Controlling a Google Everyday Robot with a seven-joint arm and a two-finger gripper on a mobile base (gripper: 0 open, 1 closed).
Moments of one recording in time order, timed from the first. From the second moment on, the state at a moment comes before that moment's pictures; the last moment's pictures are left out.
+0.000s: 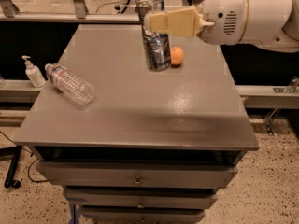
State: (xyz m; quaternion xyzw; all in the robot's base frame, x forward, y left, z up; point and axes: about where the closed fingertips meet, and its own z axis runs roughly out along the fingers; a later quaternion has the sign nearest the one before) arm 0.511 -0.023 1.060 -0.62 -0.39 -0.46 0.51
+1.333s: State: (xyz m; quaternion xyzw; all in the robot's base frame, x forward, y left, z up) arm 0.492 -0.038 1.032 -0.56 -0.47 -0.48 0.47
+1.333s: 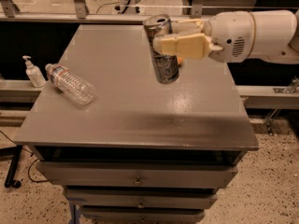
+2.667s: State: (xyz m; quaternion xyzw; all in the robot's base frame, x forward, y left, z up) arm 0.480 -0.079 0.963 -0.53 -0.44 -0.55 0.48
